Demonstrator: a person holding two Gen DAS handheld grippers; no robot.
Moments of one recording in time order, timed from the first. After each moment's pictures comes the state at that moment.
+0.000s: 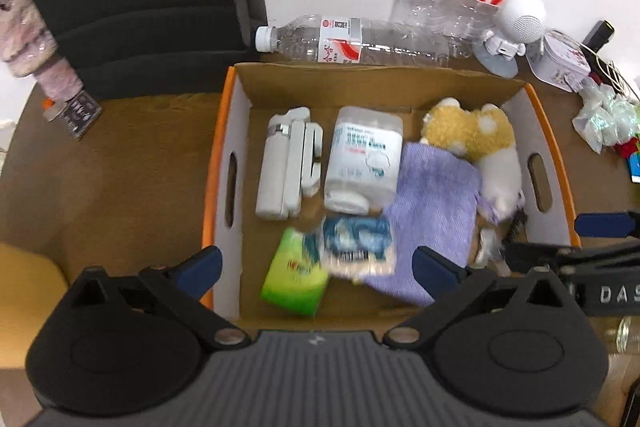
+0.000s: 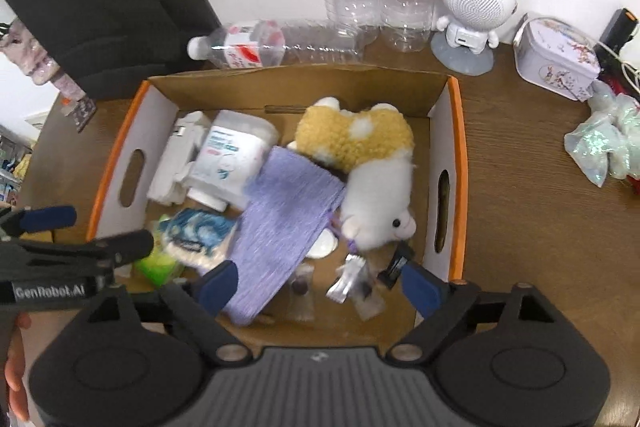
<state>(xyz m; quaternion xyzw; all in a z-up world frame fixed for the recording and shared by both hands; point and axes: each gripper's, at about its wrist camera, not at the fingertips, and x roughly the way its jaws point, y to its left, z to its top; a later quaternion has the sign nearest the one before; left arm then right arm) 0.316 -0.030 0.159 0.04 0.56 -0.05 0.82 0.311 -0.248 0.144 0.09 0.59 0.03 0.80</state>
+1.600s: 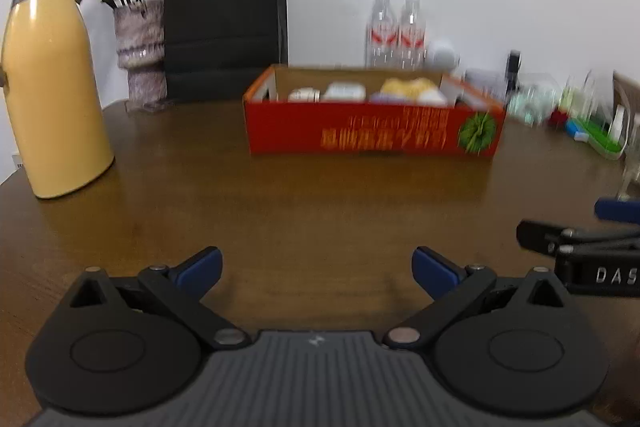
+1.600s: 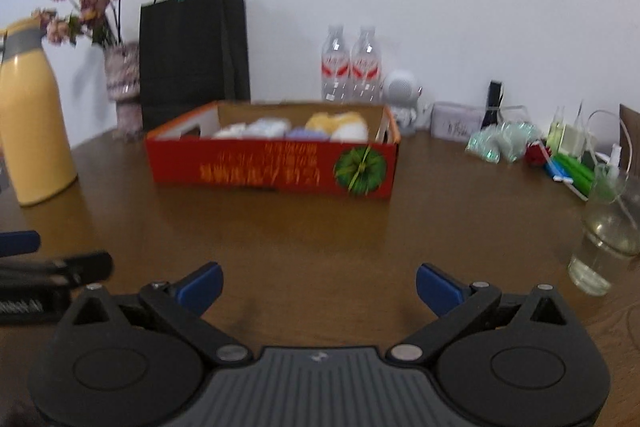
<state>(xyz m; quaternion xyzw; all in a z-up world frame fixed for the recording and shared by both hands) -0.019 -0.009 0.043 0.03 0.28 -0.04 0.96 -0.026 -0.188 0.044 0.01 0.27 -0.03 0.96</state>
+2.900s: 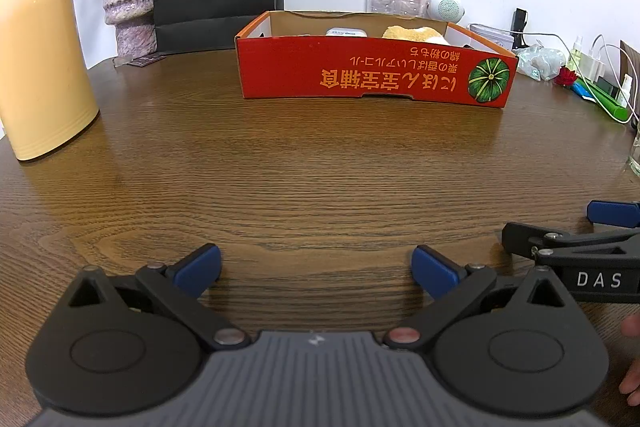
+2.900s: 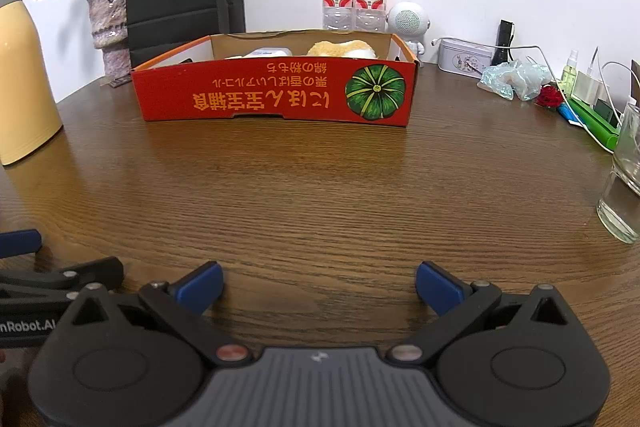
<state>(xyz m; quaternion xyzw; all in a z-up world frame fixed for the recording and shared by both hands) -0.005 -0.004 0.018 0.02 0.34 -0.05 0.94 -0.009 -0.178 0.012 0.02 0.34 -0.03 0.94</state>
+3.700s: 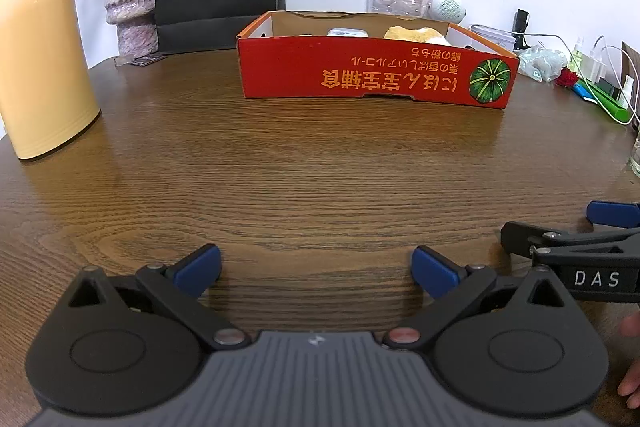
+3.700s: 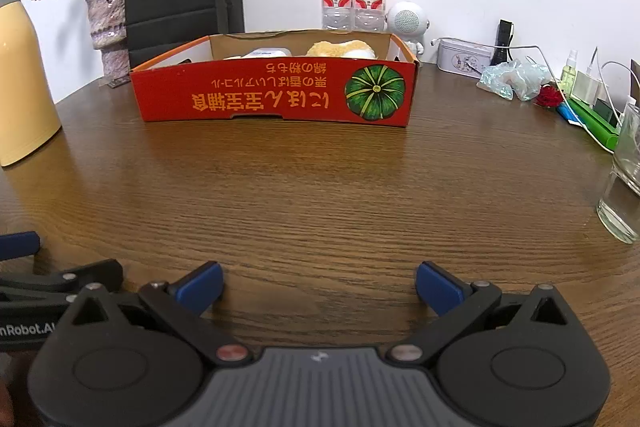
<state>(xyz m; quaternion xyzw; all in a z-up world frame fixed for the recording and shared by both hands) -0.005 -0.003 0.019 0.02 0.34 -0.05 0.94 -0.008 -0.178 0.012 0.02 0.34 -0.04 0.94</state>
